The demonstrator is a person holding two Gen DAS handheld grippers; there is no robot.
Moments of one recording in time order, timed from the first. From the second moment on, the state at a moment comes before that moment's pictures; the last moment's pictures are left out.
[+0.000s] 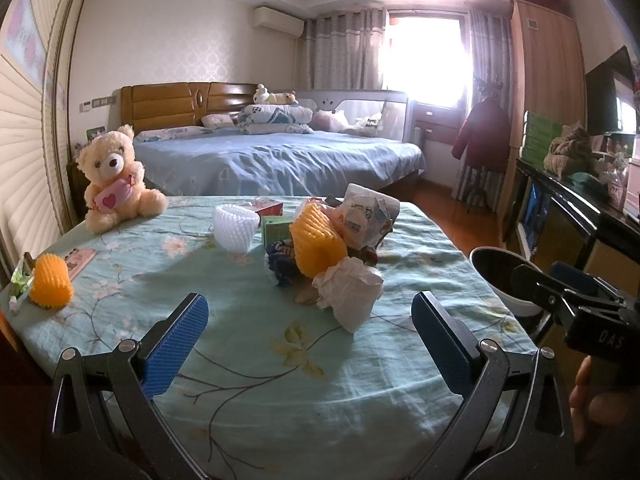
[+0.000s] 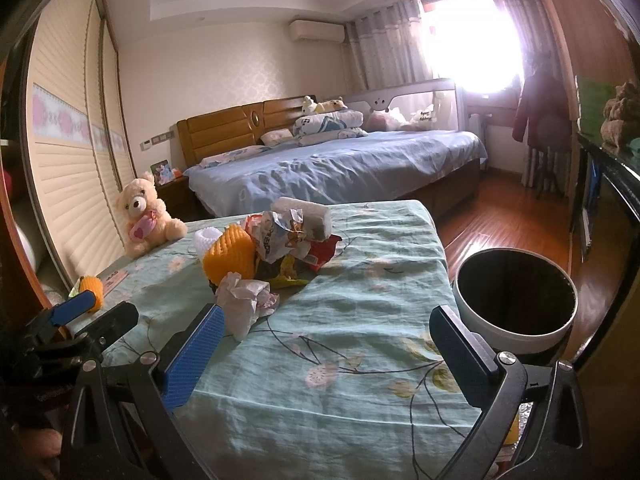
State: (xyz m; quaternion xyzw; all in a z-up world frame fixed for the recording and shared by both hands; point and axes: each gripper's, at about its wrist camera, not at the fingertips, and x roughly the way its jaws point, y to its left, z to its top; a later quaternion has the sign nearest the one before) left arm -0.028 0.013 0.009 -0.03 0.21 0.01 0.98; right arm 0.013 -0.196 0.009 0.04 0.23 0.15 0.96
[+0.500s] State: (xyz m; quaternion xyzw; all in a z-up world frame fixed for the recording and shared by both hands) left arm -0.015 0.020 0.002 -0.04 0.23 0.01 0.97; right arm 0.026 -0.192 0.001 0.05 0.25 0.16 0.95
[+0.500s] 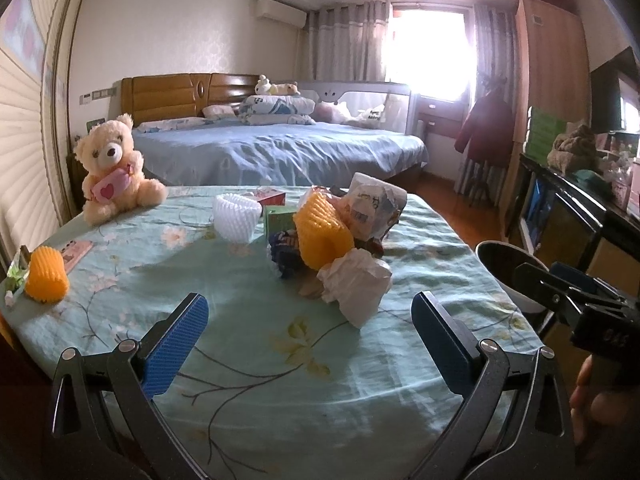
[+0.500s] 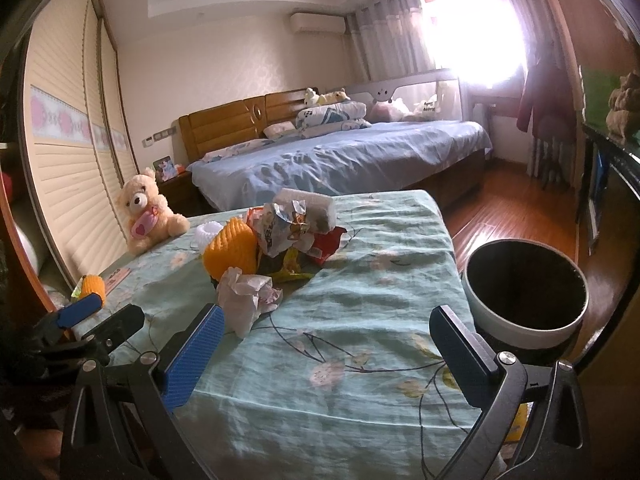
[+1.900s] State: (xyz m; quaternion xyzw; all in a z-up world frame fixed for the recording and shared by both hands) left arm 0.106 0.046 -0.031 -0.05 0.34 -0.03 0.94; right arm 0.132 -0.129 -0.056 0.10 0.42 0.30 0.85
